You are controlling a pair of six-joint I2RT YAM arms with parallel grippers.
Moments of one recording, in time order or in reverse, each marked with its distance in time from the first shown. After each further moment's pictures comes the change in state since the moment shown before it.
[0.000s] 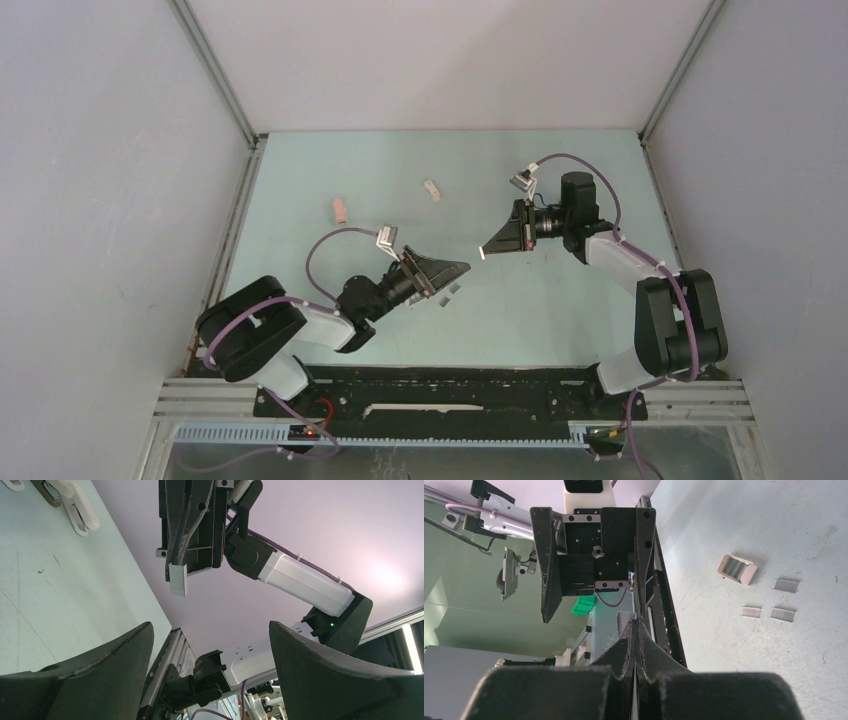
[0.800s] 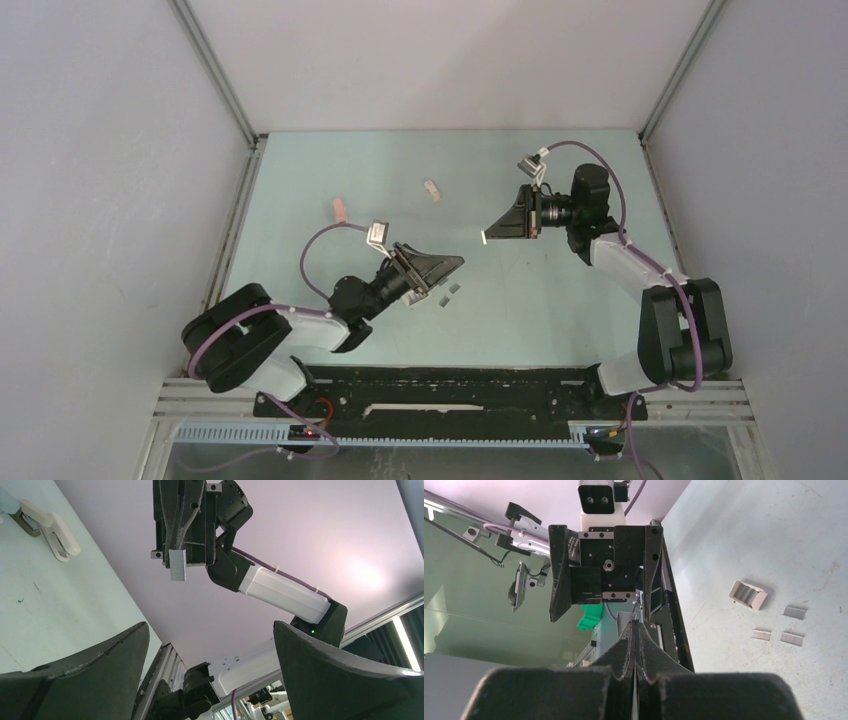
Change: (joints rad) left arm 0.011 -0.077 -0.001 0.009 -0.011 0.022; right arm -0.017 -0.042 -0.002 0.260 0.006 0.264
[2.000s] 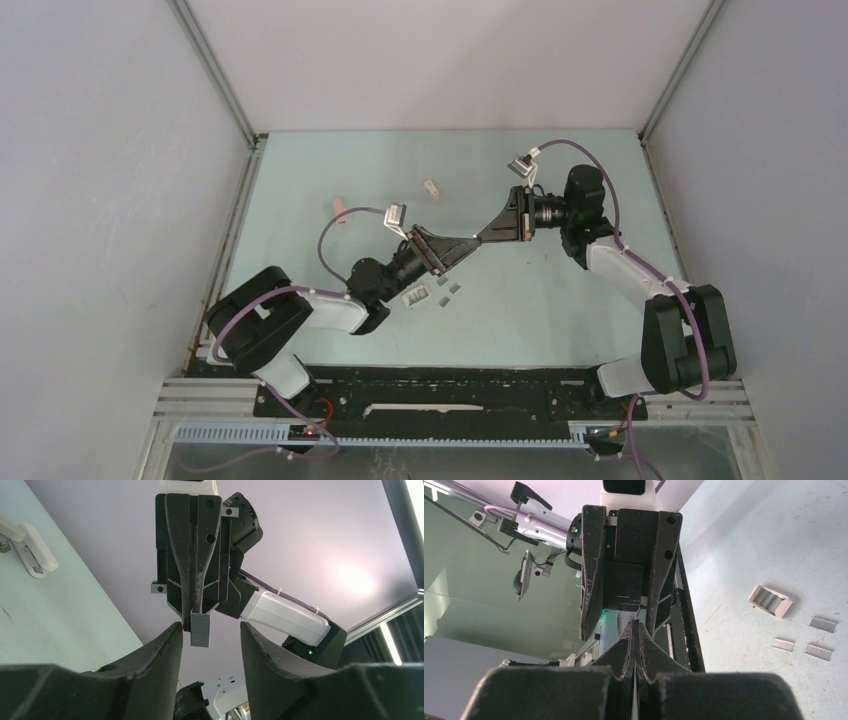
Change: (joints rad) left arm 0.014 0.137 0.180 0.006 0.038 -0.040; right arm 0.078 -0.042 0.000 0.069 0.012 0.072
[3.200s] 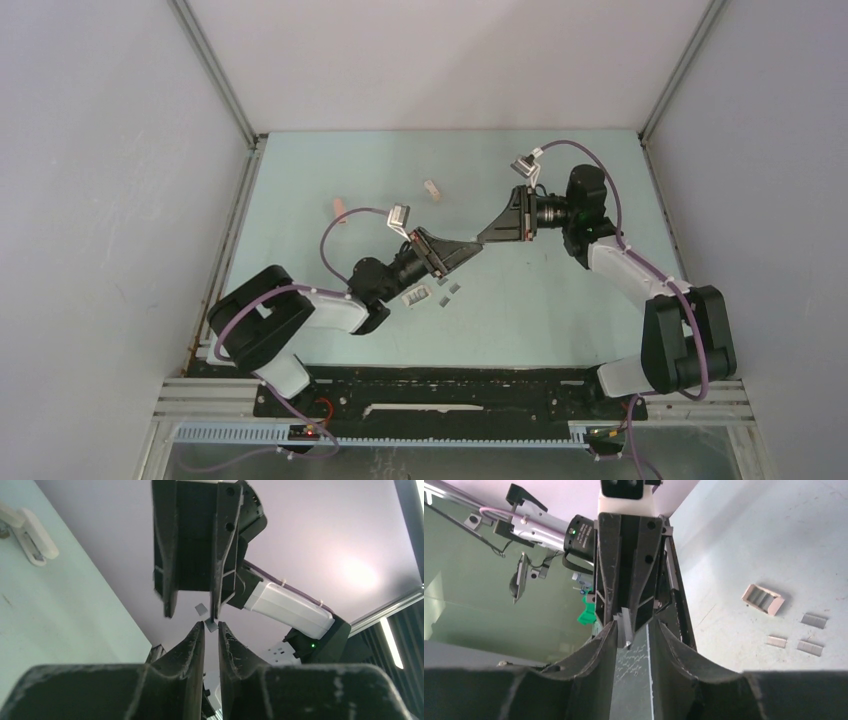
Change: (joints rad) left arm 0.006 0.018 0.002 -0.016 0.034 -0.005; right arm -0.012 -0.002 0.000 -0.015 0.003 -0.019
